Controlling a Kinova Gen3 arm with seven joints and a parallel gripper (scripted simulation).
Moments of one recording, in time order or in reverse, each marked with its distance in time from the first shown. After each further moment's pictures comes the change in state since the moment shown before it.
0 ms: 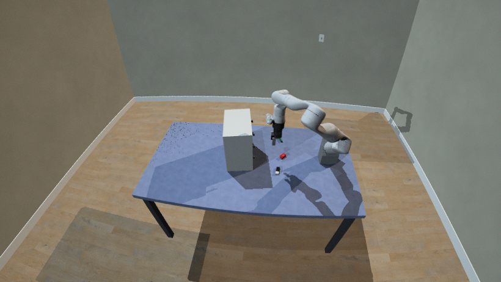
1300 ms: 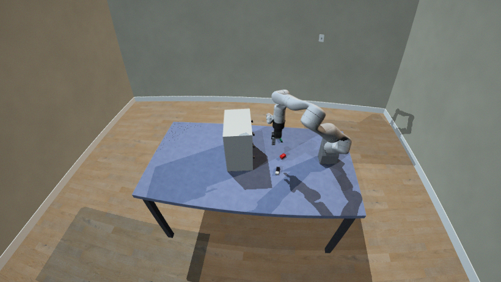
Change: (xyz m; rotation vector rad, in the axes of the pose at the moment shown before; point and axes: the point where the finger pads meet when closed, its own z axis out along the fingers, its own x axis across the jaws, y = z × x) arm 0.002 0.001 -0.001 -0.003 0.000 0.085
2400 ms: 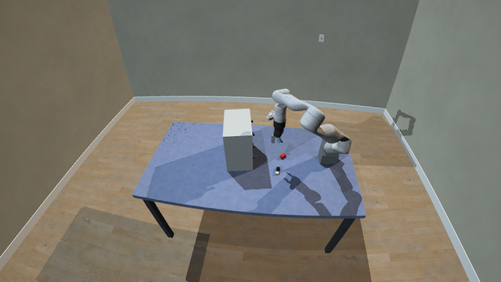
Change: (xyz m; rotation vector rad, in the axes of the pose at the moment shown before) arm 0.010 0.009 -0.006 -0.007 0.005 0.456
